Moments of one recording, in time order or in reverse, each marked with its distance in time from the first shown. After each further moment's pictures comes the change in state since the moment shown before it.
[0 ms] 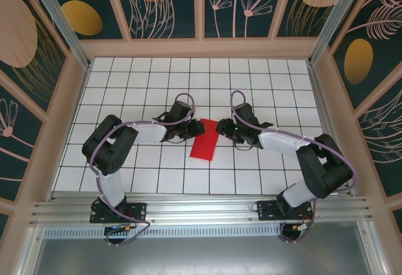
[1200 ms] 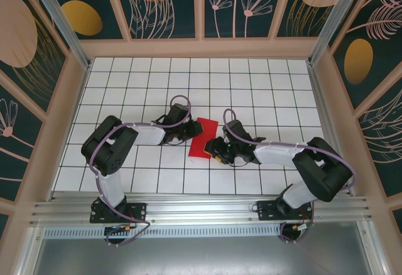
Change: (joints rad) left arm 0.000 -0.005 -0.056 0.075 -0.048 -0.089; right arm 0.180 -0.011 -0.147 0.132 -0.201 0.286
